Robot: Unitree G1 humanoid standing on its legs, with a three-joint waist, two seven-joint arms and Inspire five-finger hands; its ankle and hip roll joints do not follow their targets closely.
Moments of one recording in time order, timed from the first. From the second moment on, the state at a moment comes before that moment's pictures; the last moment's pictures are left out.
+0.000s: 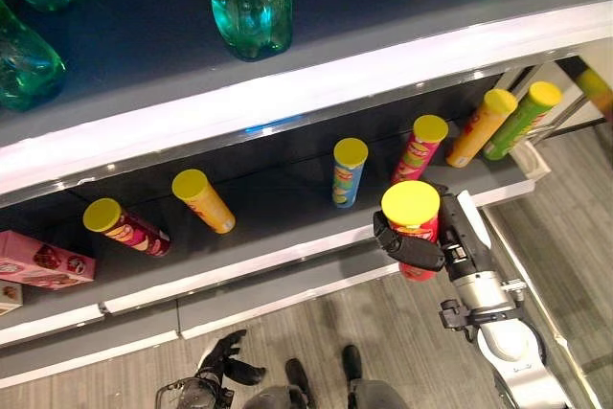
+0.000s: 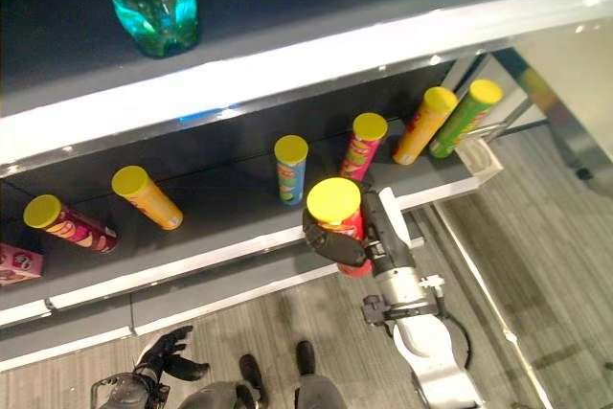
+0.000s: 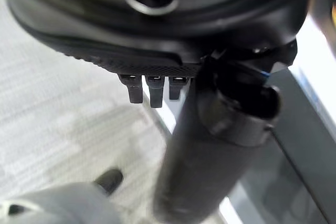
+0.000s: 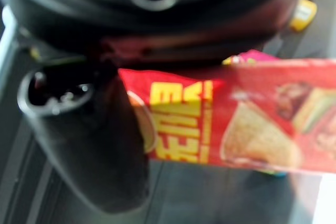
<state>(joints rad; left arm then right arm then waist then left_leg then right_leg) 0.01 0.25 -0.23 1.01 -0.06 -0.14 0.10 0.17 -0.53 0.12 -0.34 0.03 -0.24 -0.14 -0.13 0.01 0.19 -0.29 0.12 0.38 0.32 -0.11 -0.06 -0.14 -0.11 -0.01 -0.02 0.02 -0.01</state>
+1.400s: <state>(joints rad) 0.11 0.16 -0.11 1.05 -0.21 -0.17 0.19 -0.07 -0.41 0.50 0.11 -0.15 -0.23 -0.31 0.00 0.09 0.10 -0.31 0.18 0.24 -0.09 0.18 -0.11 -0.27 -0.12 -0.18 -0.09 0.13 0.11</state>
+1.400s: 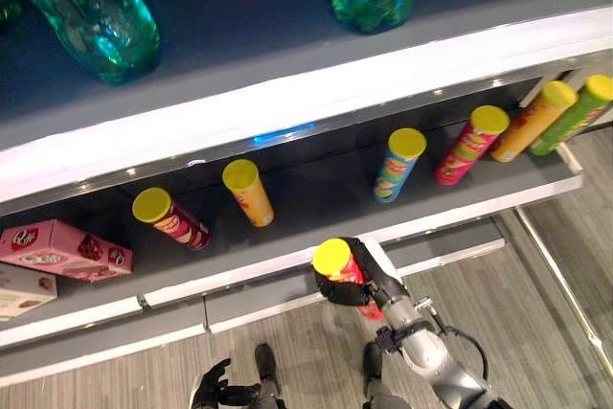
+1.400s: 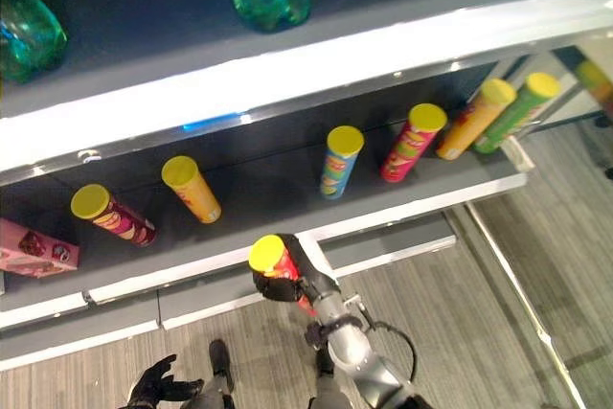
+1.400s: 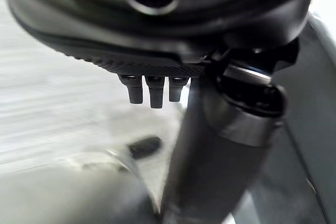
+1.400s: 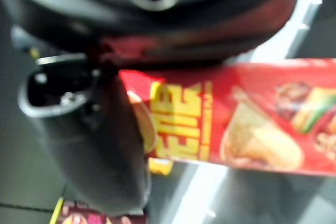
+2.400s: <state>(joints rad) 0.07 0.18 -0.23 0.94 -0.18 -0.24 0.22 -0.41 -0.26 0.36 0.08 -0.26 -0.23 -0.73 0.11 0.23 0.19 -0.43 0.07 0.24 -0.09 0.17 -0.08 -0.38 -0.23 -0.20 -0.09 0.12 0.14</state>
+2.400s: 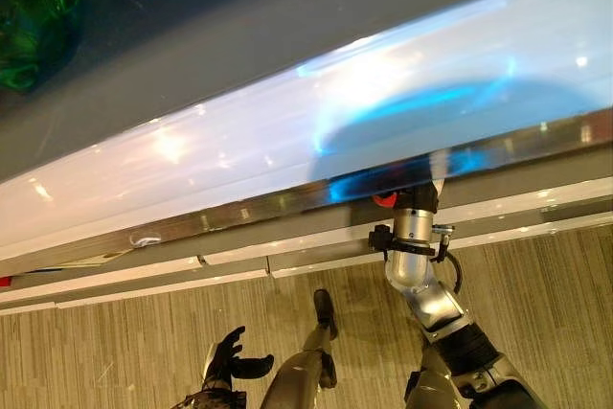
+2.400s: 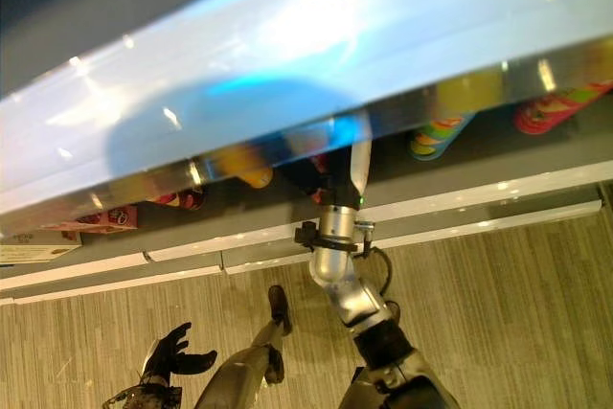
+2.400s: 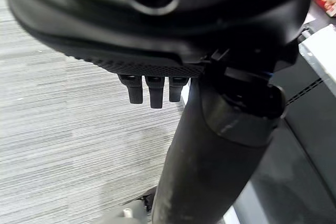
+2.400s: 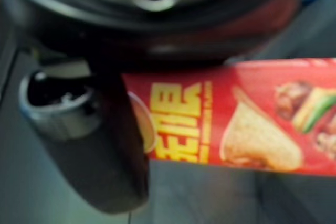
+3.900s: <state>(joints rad) -0.01 0.28 -0.26 0.78 -0.04 -0.31 0.35 -0.42 -0.26 0.39 0.08 -0.35 -0.27 -0.88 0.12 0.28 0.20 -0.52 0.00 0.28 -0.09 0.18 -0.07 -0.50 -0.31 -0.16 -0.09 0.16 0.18</state>
